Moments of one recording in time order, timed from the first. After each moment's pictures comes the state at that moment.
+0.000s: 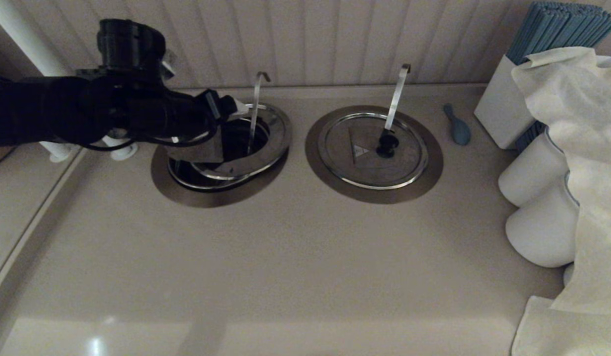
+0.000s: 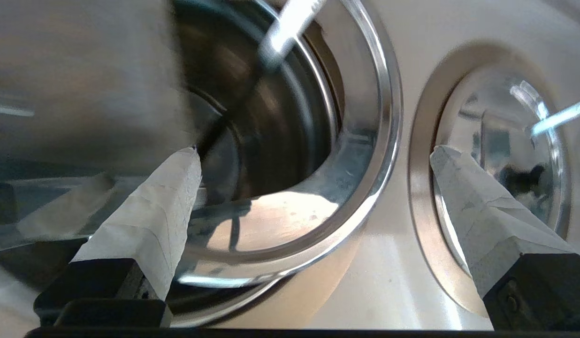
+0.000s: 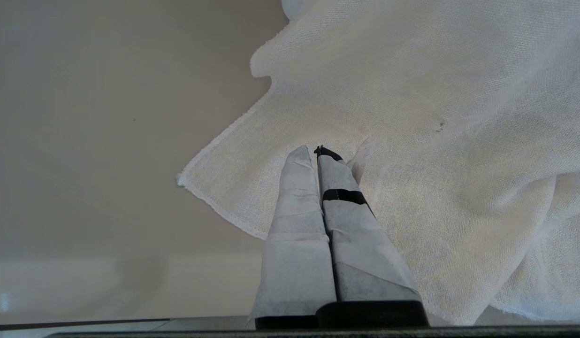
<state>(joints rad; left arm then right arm) -0.28 1.88 -1.67 0.07 -0.05 -0.46 0.00 0.00 0.00 0.00 0.00 0.01</state>
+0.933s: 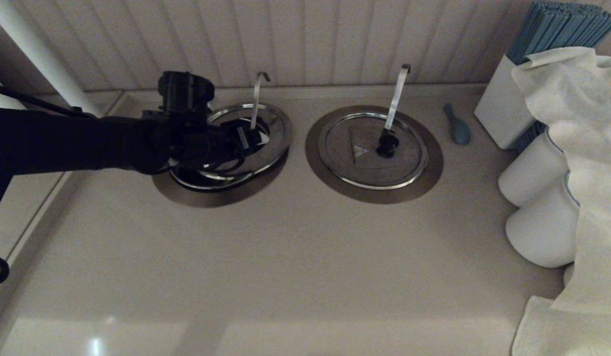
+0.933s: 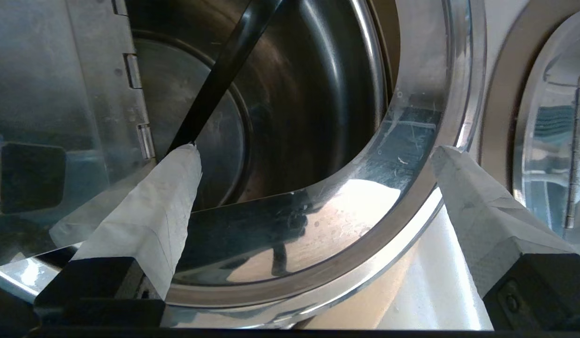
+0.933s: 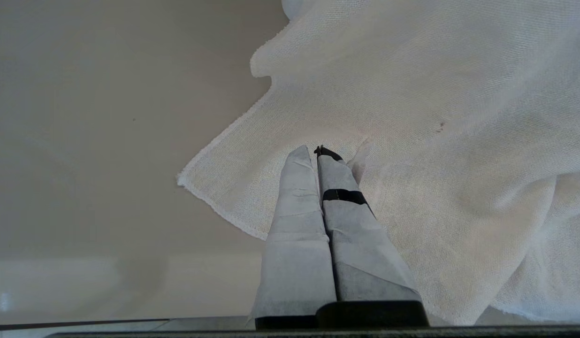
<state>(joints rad) -0.33 2.01 -1.65 0.00 0.00 -0.45 0.00 0.00 0.00 0.00 0.00 0.01</state>
